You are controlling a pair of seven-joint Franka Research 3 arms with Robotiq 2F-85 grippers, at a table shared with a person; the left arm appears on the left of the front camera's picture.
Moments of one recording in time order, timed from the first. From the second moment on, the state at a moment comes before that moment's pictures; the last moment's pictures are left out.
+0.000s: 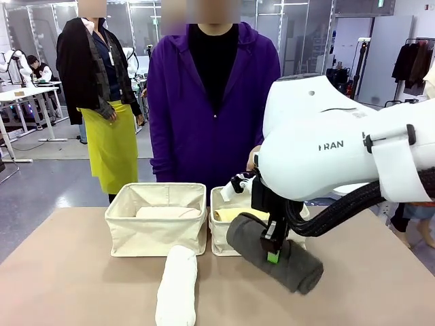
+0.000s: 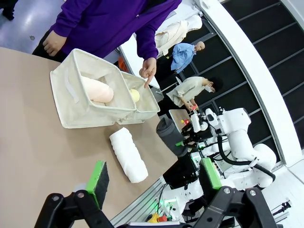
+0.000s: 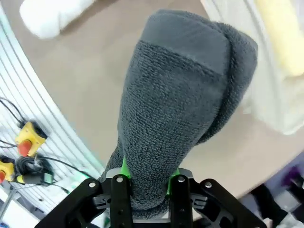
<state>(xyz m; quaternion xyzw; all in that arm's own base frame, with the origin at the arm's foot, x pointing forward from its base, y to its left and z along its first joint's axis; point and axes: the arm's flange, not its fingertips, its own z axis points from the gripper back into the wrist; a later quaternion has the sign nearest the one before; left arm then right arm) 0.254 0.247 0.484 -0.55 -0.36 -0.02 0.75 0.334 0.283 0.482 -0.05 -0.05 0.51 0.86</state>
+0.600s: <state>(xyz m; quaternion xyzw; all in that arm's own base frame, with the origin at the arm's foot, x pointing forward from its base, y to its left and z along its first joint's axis) 0.254 0.247 0.484 -0.55 -0.36 -0.02 0.75 0.453 0.295 0.507 -0.20 -0.11 0.73 0.65</state>
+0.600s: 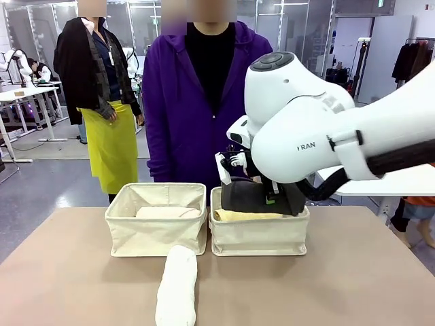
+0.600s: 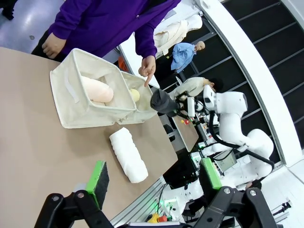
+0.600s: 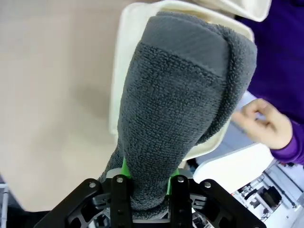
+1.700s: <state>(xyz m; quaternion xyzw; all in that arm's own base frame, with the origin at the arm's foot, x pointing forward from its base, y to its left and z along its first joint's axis) 0.254 0.247 0.484 -0.55 -0.36 -0.02 0.75 0.546 0.286 0.427 -0.13 -0.07 0.77 0.63</state>
